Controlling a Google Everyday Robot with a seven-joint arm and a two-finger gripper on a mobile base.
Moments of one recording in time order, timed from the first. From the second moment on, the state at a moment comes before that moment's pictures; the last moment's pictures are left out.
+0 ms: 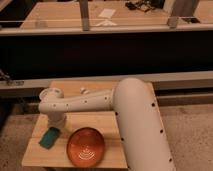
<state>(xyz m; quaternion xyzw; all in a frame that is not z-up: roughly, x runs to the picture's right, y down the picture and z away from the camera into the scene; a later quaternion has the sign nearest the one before) -0.259 0.220 0.825 -0.25 -0.26 -0.56 0.75</state>
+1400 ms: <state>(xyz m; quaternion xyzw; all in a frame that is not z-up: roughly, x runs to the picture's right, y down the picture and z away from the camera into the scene) -0.255 0.222 0.825 -0.26 -0.26 -0.55 0.75</state>
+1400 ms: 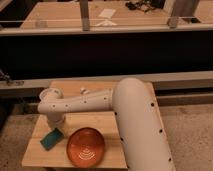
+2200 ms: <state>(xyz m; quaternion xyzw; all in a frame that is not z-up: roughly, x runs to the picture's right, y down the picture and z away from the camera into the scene) -0.233 0.211 0.826 -0.26 -0.26 -0.54 0.76</state>
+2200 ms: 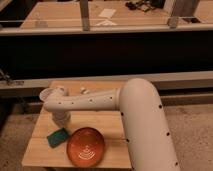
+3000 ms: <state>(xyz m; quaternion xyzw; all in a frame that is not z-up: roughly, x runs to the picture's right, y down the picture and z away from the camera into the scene) -0.214 0.196 0.826 -0.25 -0.25 -0.54 0.76</state>
